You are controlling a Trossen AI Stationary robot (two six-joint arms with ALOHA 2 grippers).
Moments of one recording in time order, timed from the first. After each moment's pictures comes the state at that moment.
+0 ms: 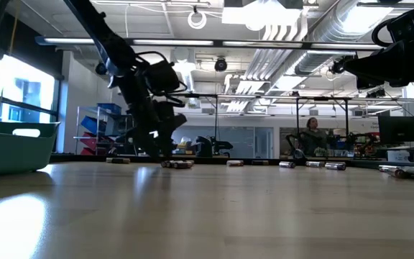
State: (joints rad) left arm 0.51 1.80 0.96 -0.21 -0.12 -0.46; right arm 0.00 0.03 0.02 -0.01 -0.03 -0.13
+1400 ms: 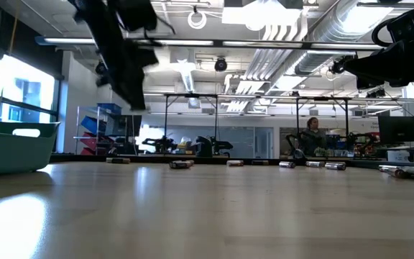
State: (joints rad) left arm 0.30 1.33 0.98 -0.69 -0.28 -0.45; right arm 0.00 0.03 0.02 -0.01 -0.03 -0.13
